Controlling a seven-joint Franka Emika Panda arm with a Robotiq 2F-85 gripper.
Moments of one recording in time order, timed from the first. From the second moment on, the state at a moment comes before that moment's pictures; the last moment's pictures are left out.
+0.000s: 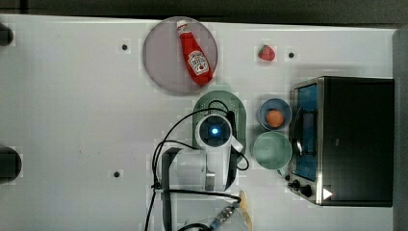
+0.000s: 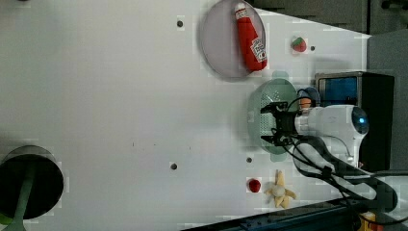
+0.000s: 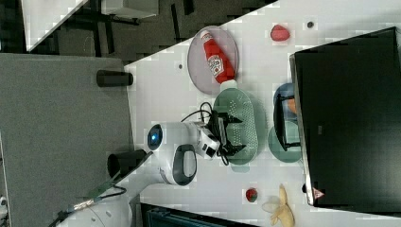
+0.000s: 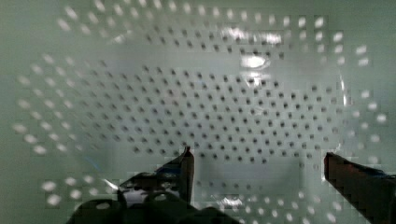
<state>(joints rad) 0.01 0.38 -0.02 -2.44 -0.01 1.17 0.67</state>
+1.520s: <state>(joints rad) 0.31 0.43 0.08 -2.36 -0.03 1.18 1.08</state>
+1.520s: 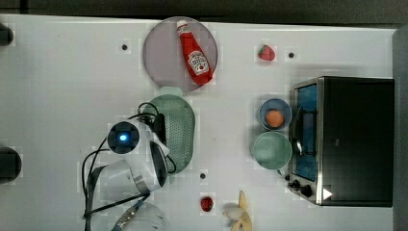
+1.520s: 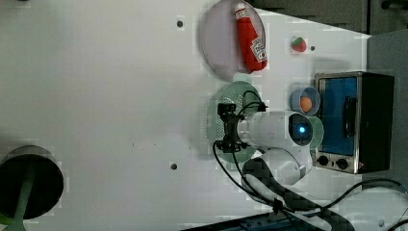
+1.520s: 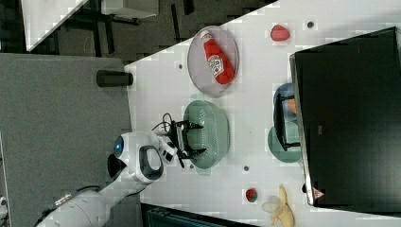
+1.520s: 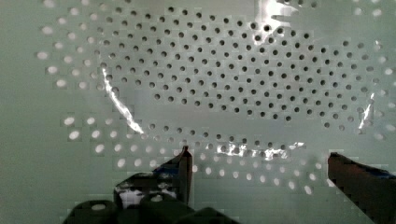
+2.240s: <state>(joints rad) 0.43 0.55 0.07 -2.15 0.05 1.04 1.14</state>
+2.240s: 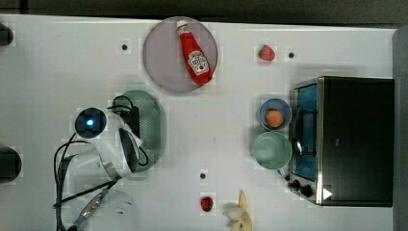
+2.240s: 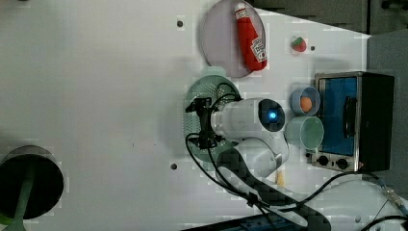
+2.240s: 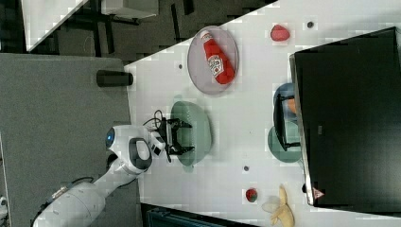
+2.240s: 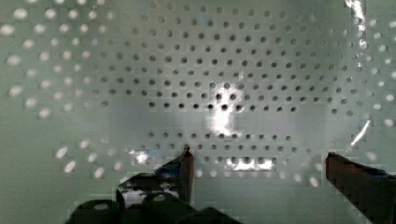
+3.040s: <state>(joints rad) 0.61 0.69 0.07 -1.92 0.09 1.02 1.32</state>
